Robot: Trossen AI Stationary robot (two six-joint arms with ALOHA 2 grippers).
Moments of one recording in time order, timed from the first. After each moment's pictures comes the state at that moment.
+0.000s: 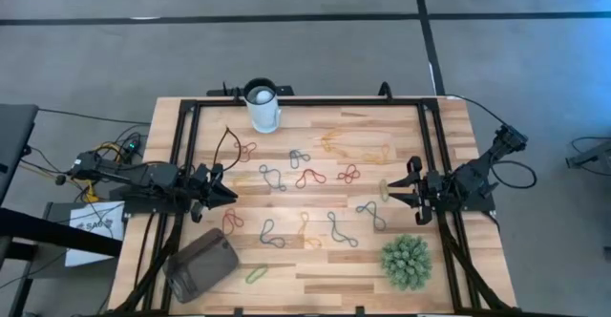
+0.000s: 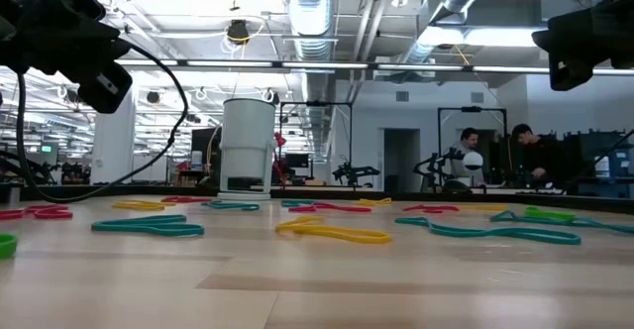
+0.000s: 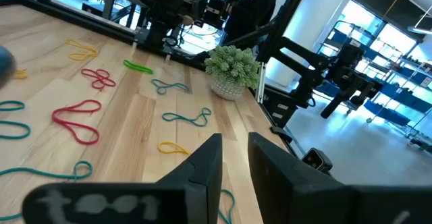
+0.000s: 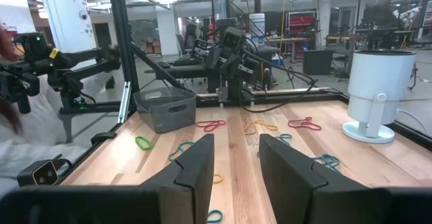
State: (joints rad) left arm -0.23 0.07 0.02 0.01 -0.01 -0.43; right arm 0.65 0.04 0.01 0.07 0.61 0.00
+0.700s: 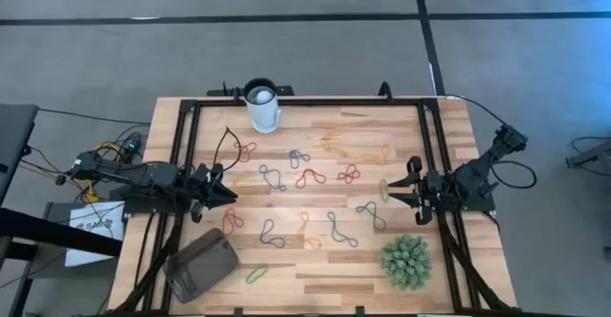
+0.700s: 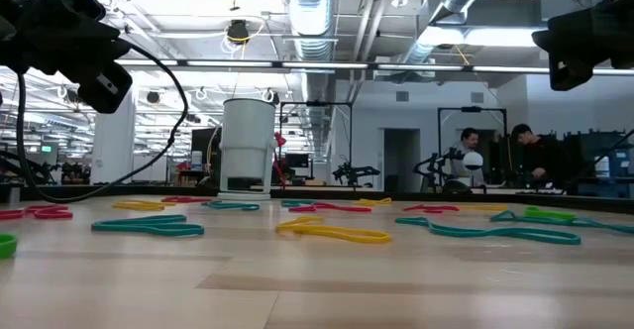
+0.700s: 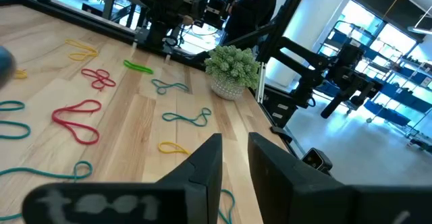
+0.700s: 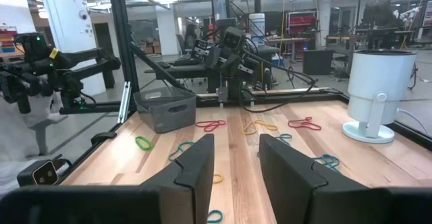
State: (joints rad) left arm -0.23 0.07 0.02 0.01 -0.01 -0.43; right arm 0.65 0.04 0.01 0.07 0.61 0.00
